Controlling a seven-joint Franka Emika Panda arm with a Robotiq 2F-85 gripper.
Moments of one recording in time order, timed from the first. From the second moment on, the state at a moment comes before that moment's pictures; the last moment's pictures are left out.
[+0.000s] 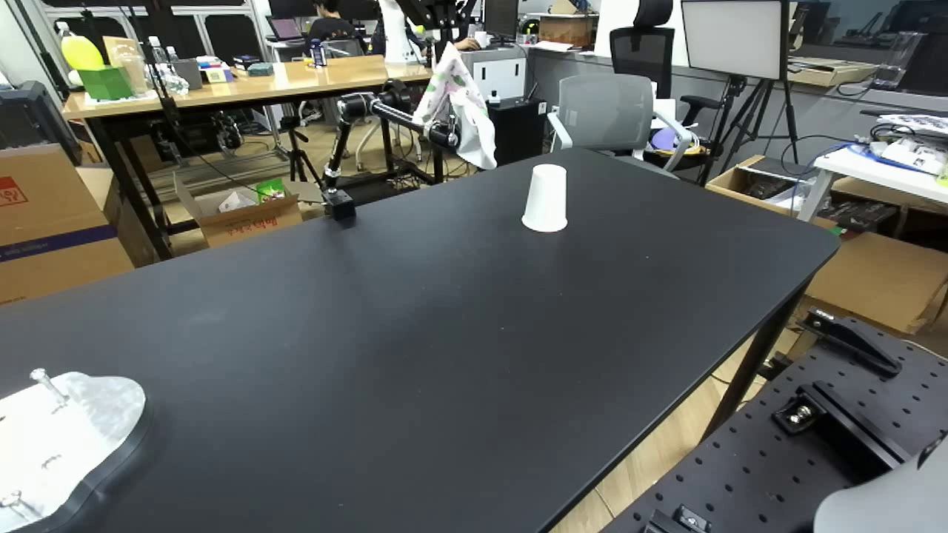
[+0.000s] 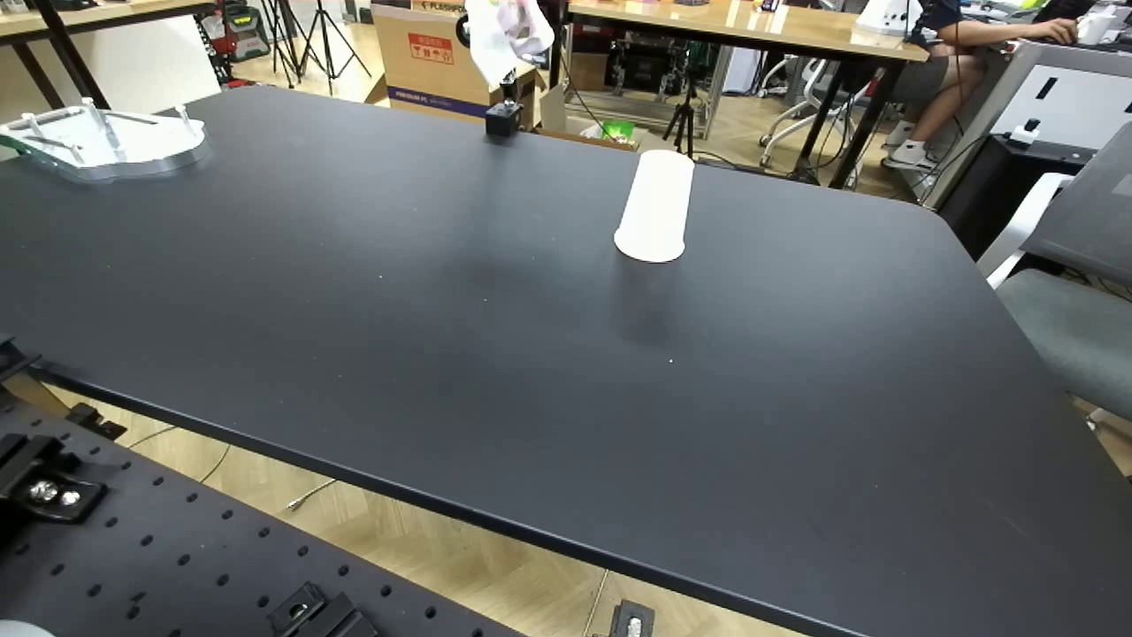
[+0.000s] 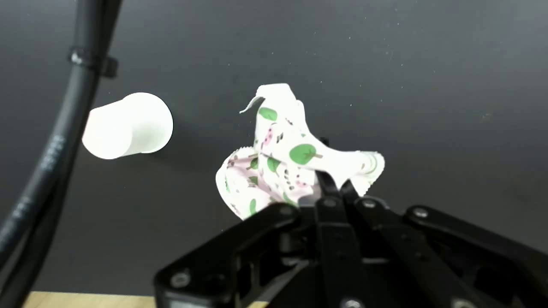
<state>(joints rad) 0.04 0.24 0.04 -1.69 -0.02 1.82 -0.04</state>
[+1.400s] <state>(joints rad) 0.04 0.22 0.05 -1.80 0.04 1.79 -0.07</state>
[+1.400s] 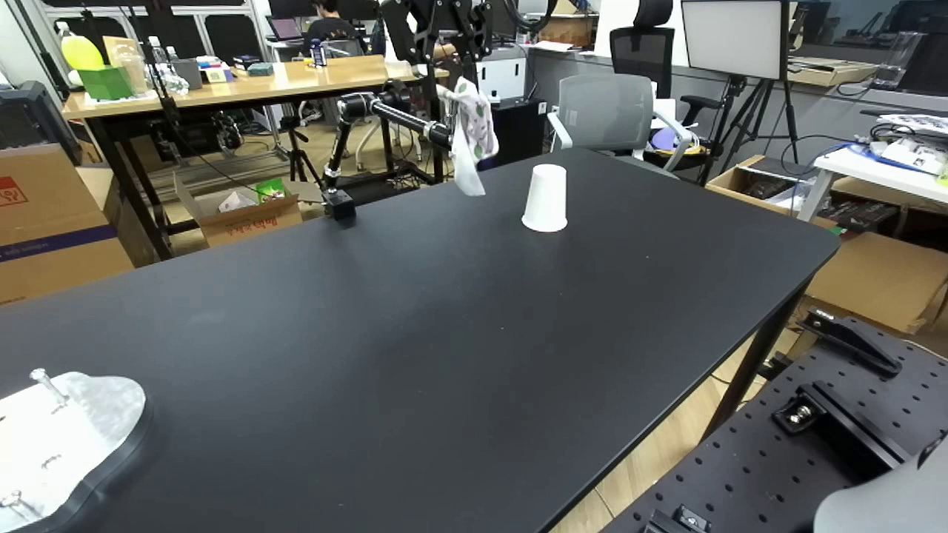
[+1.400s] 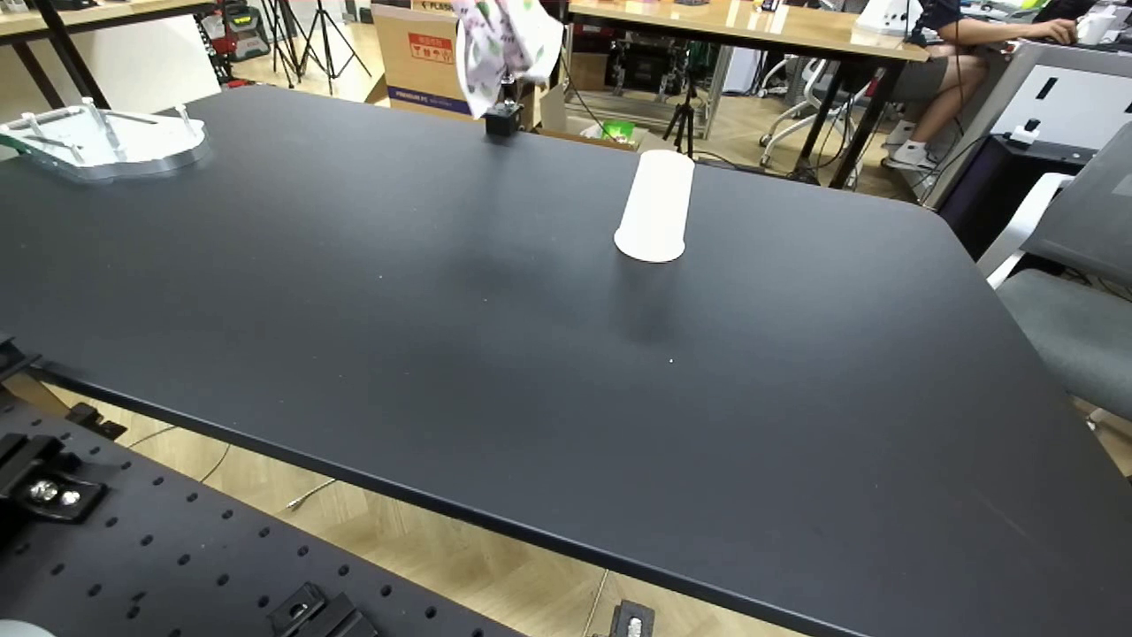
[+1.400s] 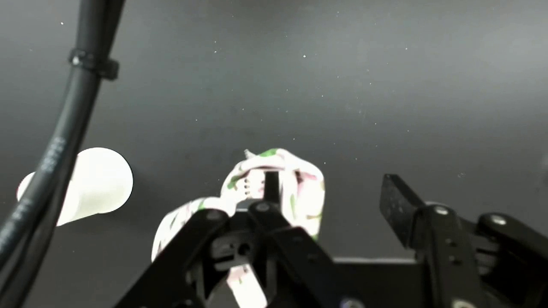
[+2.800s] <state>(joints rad) 0.08 -0.07 0.09 -2.45 -0.14 2.41 0.03</state>
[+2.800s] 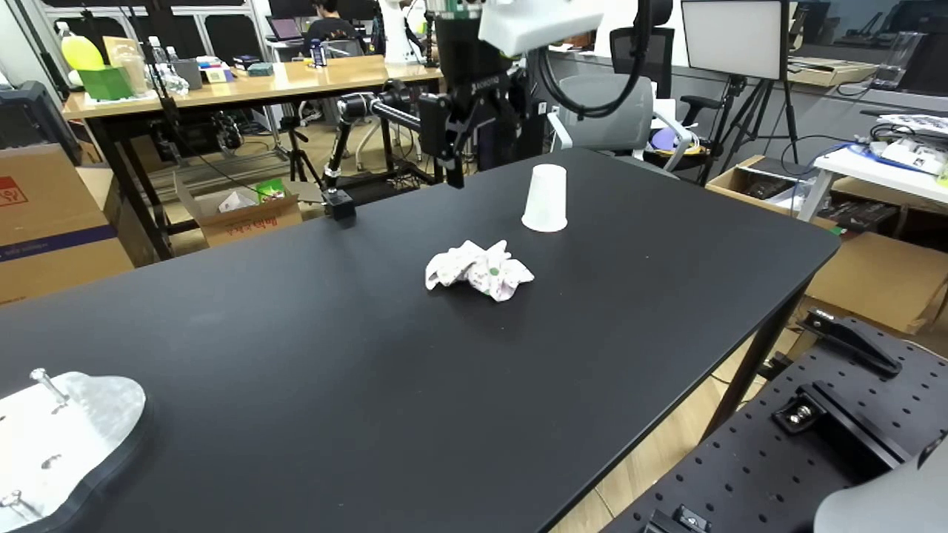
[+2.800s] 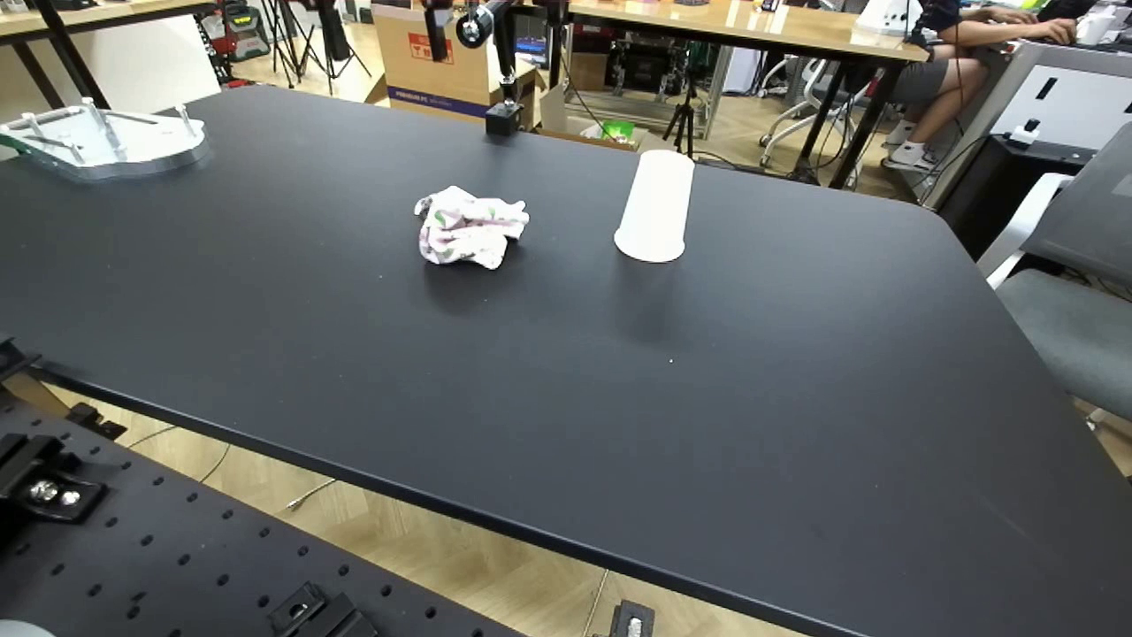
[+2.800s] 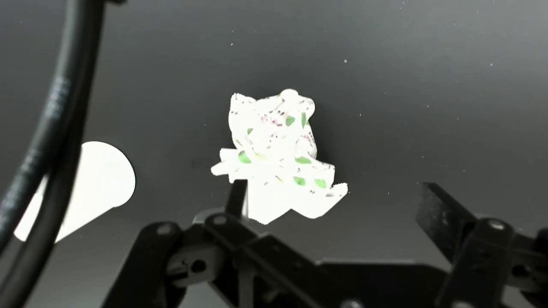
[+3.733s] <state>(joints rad) 0.07 -0.04 0.09 -2.53 -0.18 2.55 0.09</state>
